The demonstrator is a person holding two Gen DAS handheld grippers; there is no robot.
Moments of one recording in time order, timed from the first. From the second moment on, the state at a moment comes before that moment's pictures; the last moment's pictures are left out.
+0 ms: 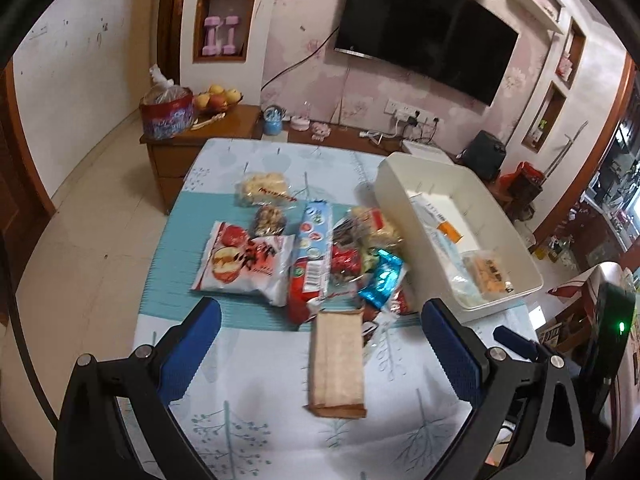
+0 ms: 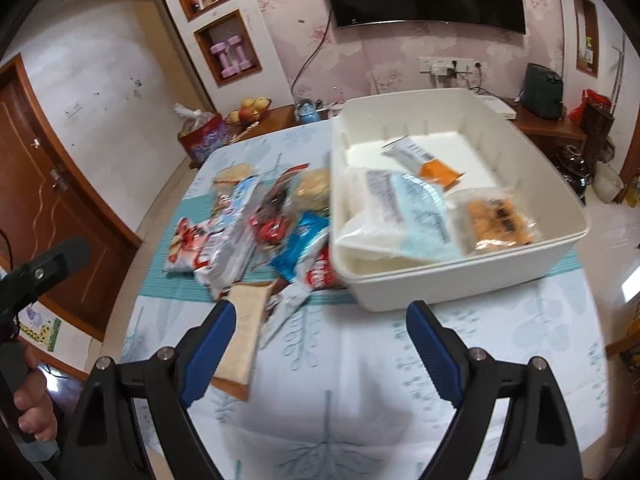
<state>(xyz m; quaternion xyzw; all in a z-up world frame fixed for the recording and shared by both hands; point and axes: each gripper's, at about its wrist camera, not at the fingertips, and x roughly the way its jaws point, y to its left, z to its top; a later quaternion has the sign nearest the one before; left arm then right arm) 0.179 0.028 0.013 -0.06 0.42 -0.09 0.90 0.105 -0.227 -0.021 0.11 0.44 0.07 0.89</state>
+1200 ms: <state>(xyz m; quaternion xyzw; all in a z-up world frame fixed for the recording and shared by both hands) 0.310 -0.006 -0.080 -0.03 0.58 -0.11 0.81 0.111 -0.104 -0.117 0.08 0.49 0.10 0.86</state>
